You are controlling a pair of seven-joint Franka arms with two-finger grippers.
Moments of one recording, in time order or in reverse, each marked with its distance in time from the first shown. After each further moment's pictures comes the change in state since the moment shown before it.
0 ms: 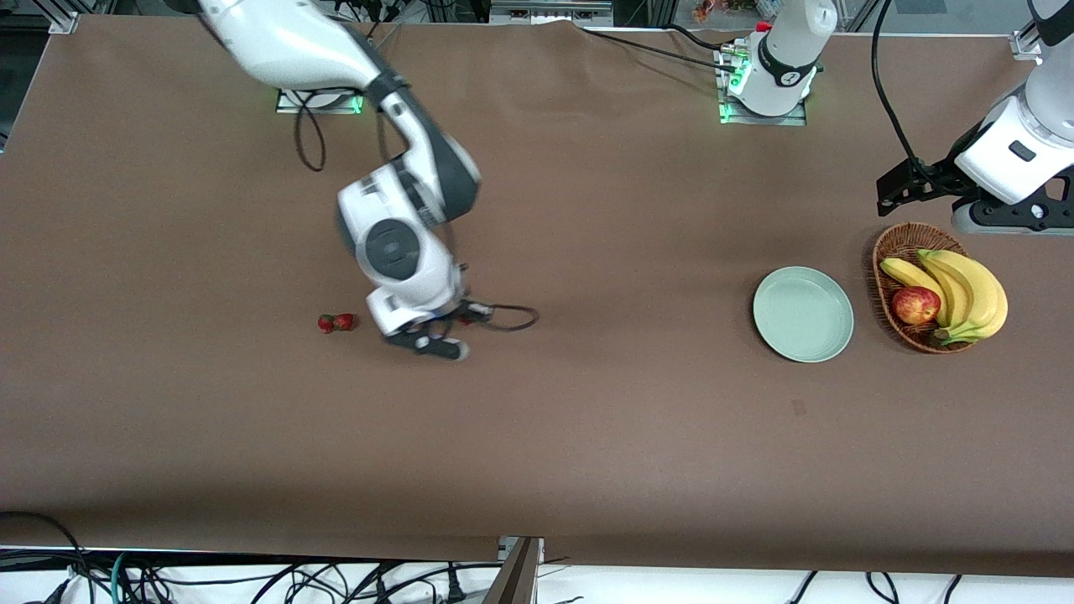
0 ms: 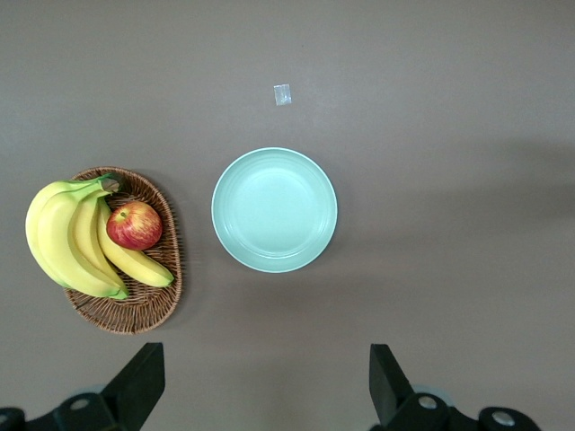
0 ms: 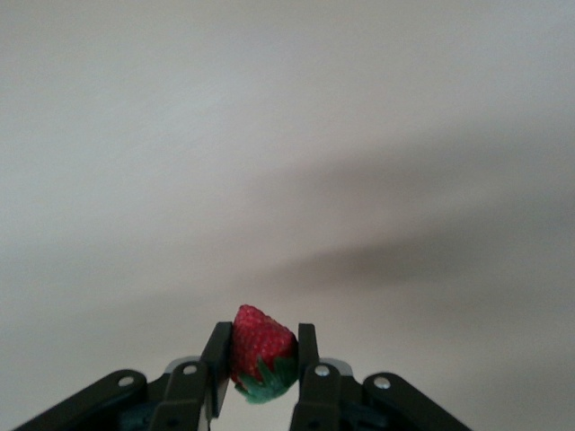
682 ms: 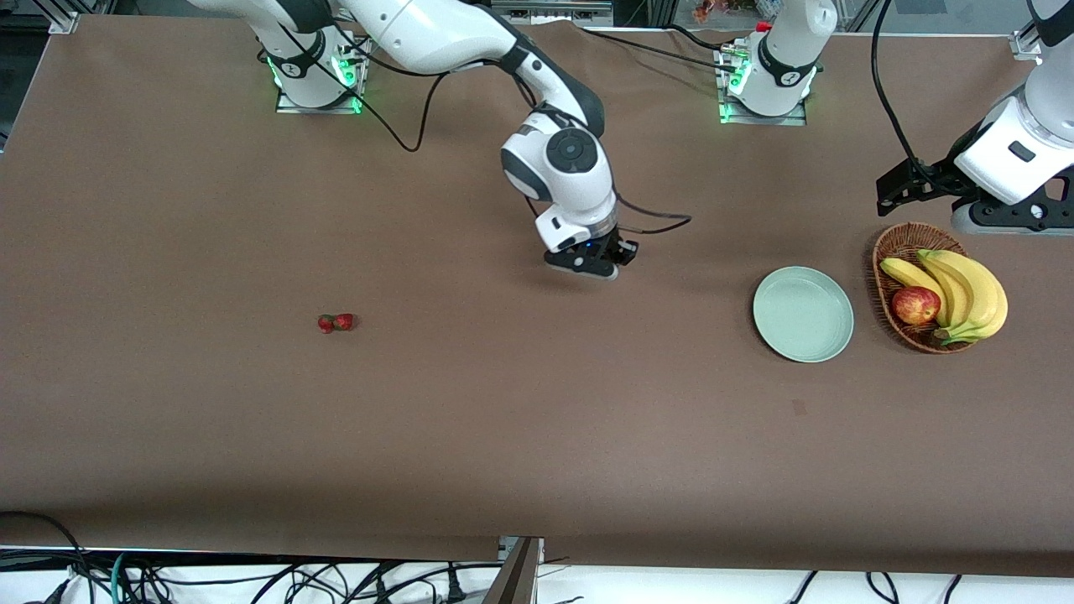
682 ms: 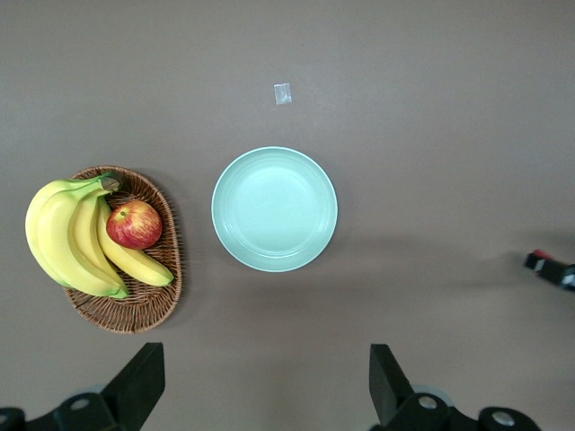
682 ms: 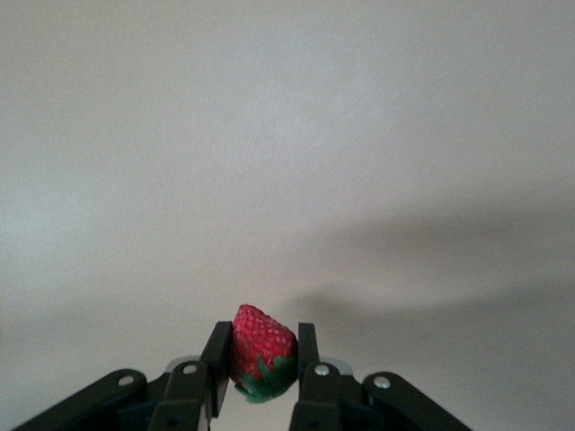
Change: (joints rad) left arm 0.000 0.000 0.000 0.000 0.000 -0.002 -0.001; right arm 0.359 0.203 -0.046 0.088 -0.014 0.352 0.340
